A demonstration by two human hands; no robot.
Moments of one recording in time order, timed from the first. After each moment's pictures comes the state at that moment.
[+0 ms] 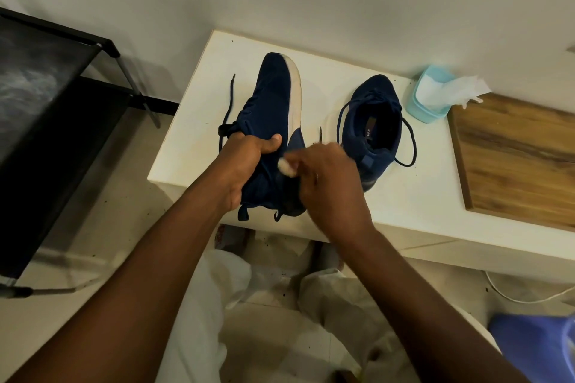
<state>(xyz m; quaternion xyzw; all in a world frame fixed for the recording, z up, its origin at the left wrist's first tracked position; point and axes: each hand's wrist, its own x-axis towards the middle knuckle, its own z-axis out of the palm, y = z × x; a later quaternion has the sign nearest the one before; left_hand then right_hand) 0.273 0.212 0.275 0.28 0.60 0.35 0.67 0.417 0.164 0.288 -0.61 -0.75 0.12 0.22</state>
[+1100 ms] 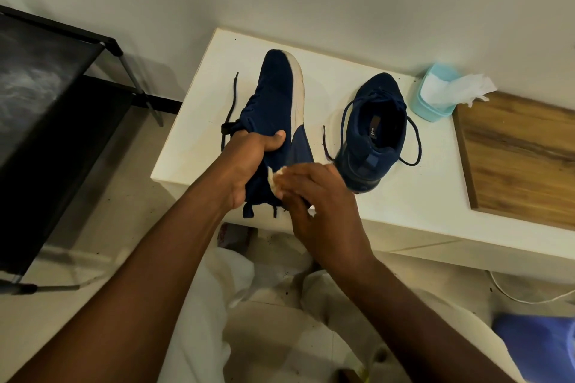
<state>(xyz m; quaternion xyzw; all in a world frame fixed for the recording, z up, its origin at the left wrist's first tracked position) 0.274 0.214 0.276 0.27 0.60 0.34 0.67 0.413 0.128 0.274 -0.55 -0.77 0.13 0.31</state>
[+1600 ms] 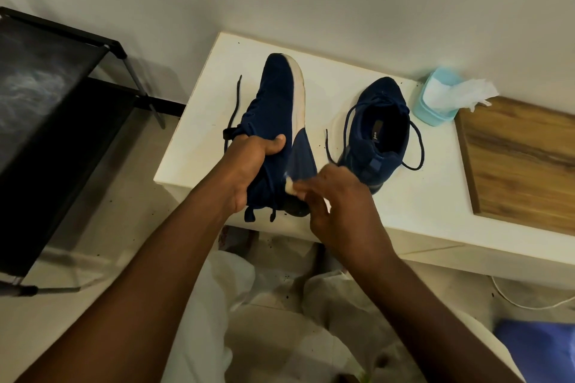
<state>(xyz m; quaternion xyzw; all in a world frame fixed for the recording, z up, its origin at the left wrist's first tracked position) 0.272 0.213 0.279 0.25 0.60 0.35 0.67 0.424 0.133 0.286 -0.60 -0.77 0.12 0.21</state>
